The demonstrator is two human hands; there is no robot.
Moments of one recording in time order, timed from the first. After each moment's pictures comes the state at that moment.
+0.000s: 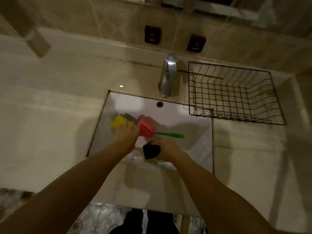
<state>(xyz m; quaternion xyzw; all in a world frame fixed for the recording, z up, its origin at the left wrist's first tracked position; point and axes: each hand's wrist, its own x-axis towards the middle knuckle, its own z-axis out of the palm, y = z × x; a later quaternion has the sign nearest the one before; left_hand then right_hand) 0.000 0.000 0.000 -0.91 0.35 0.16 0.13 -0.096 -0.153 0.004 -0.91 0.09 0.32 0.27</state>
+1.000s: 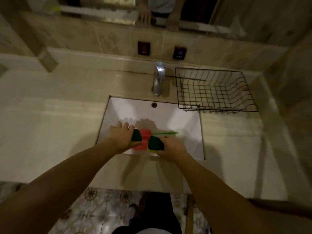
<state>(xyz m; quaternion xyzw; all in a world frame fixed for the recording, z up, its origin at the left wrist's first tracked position) -0.027 0.042 0.052 -0.91 0.38 0.12 0.12 -0.161 -0.140 0.050 -0.94 0.16 0.19 0.21</state>
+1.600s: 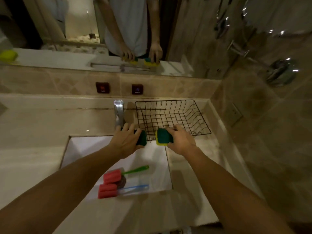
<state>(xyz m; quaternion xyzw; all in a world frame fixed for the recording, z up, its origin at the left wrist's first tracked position) -0.012 -0.124 0.134 -0.84 0.54 -0.01 0.03 -0.168 -0.314 0.158 -0.96 0.26 0.05 0.08</state>
